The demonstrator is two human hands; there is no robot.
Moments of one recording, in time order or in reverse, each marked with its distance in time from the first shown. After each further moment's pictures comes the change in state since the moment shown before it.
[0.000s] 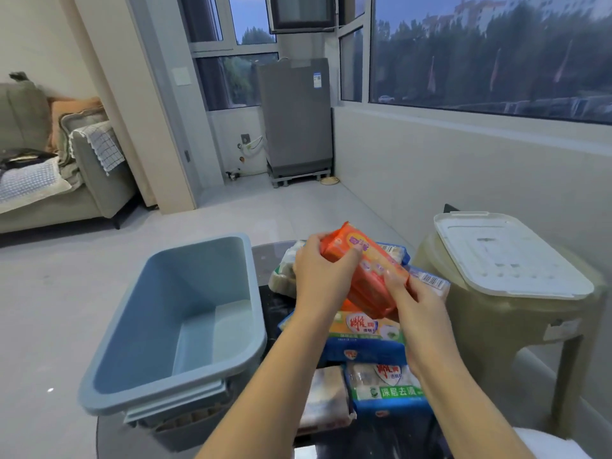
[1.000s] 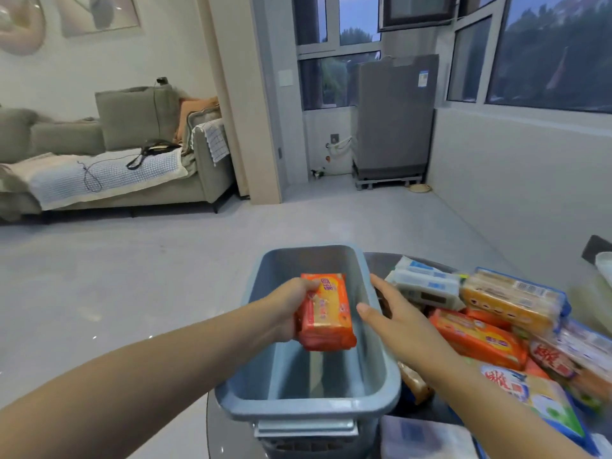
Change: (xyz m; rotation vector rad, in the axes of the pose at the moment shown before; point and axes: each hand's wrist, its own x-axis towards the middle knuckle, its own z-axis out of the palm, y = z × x) left_hand 0.061 -0.046 -0.190 -0.197 0.017 -0.735; right_hand 0.008 -0.013 0.150 -0.437 -0.653 -0.177
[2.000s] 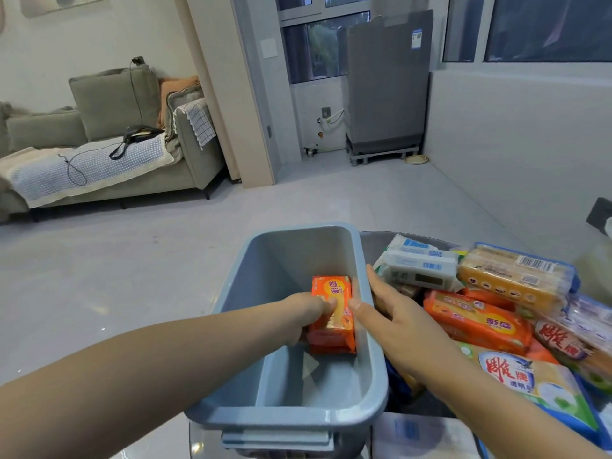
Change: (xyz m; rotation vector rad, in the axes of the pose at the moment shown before) left_hand 0.050 -0.032 0.029 0.460 0.137 -0.099; right_hand -0.004 0.019 -0.006 0.065 -0.051 0.013
